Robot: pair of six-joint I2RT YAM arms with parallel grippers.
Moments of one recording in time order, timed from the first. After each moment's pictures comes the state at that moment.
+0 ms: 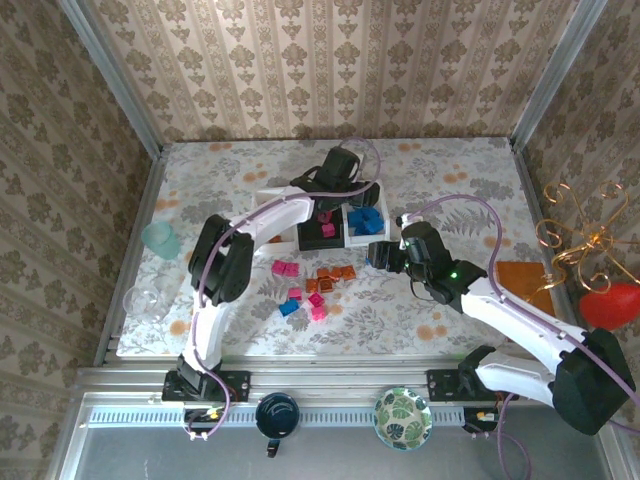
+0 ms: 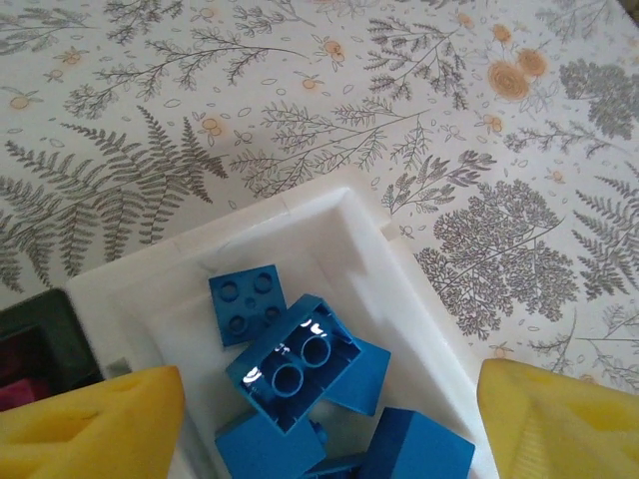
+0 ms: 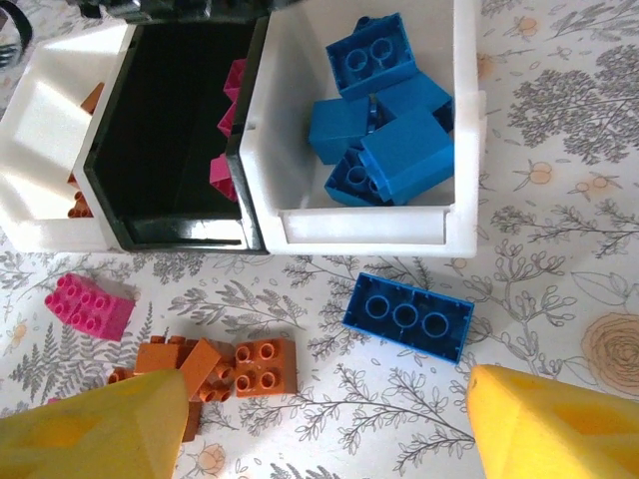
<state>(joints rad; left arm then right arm) -0.73 2.10 1.73 -0.32 0.05 -0.34 0.57 1.11 0.68 -0.23 0.10 0.50</state>
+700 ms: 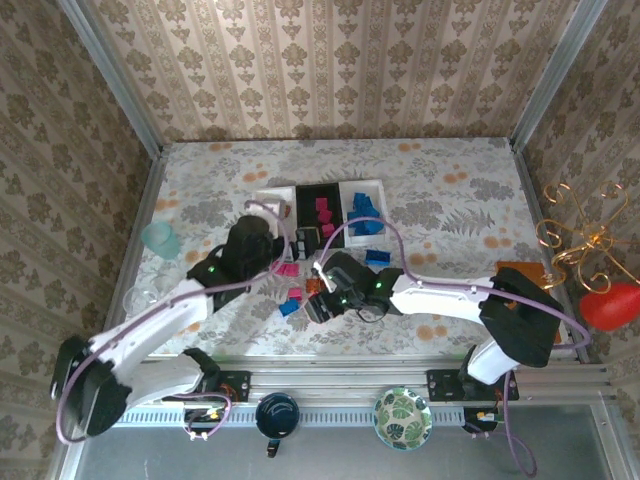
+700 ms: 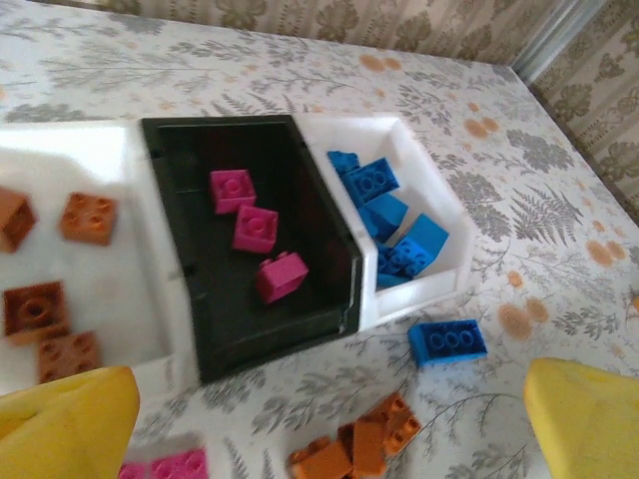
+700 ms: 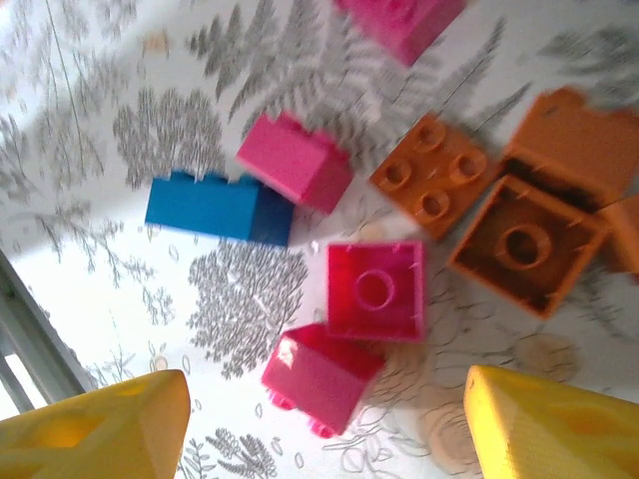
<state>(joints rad) -0.75 1.04 0.73 -0.14 -0.11 -0.47 0.97 1.57 0.86 -0.21 -0.09 0.40</state>
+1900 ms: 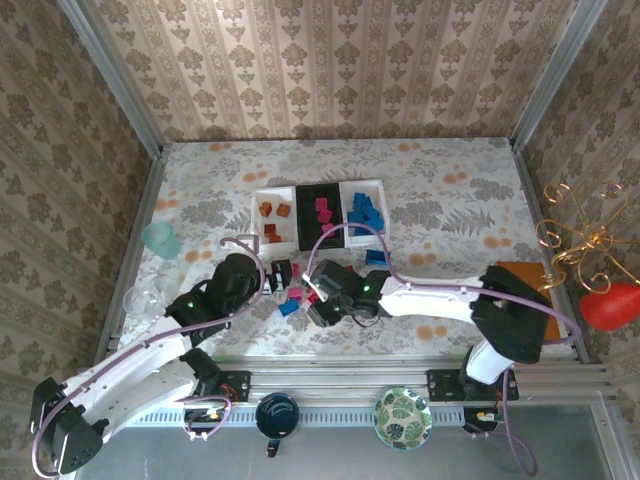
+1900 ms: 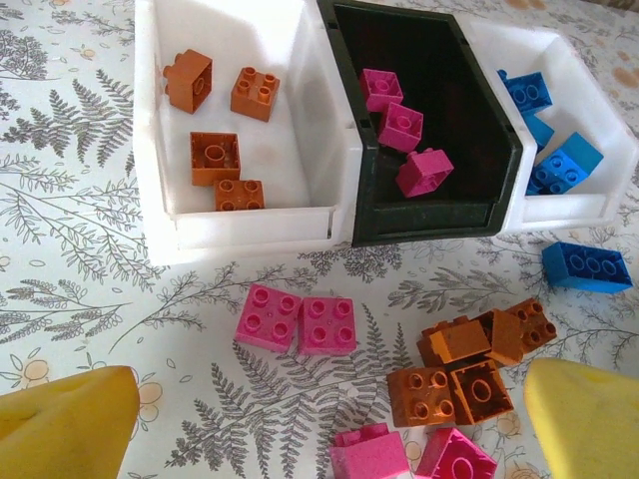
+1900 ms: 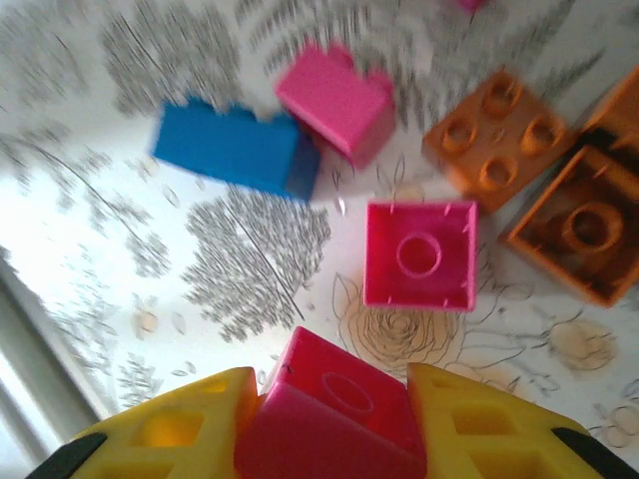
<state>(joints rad) -0.80 0.77 0.53 -0.36 -0.31 -0.57 1.02 1.58 0.94 -0.32 -0.03 0.31</state>
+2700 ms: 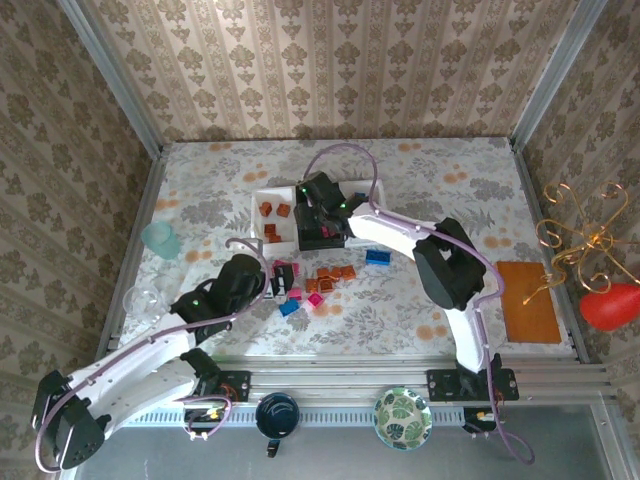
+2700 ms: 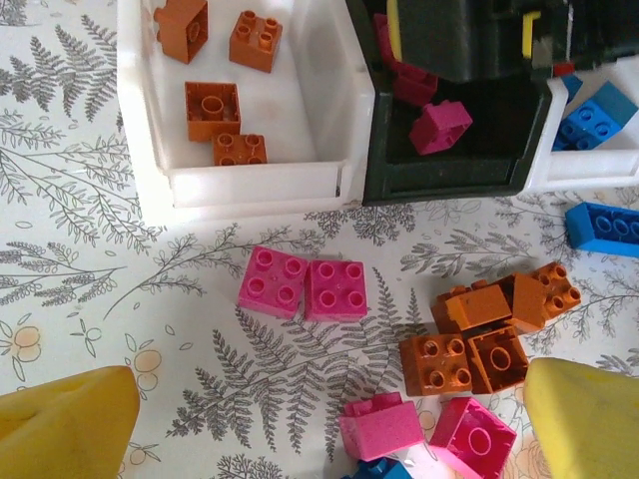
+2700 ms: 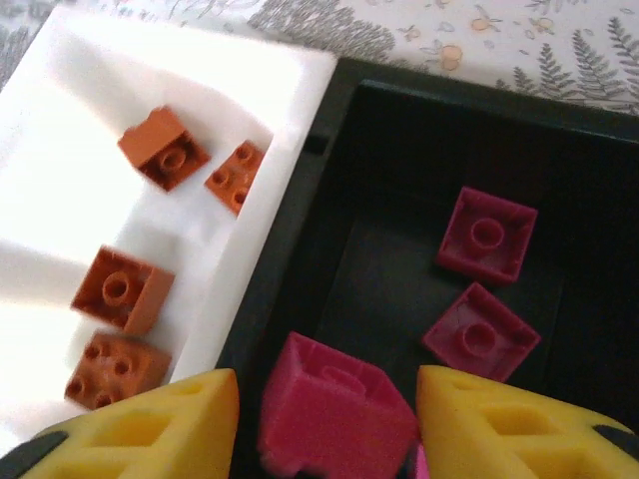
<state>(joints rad) -0.80 0.82 0.52 -0.38 -0.28 -0.58 0.70 2.10 1.65 -0.34 0.15 0.32</state>
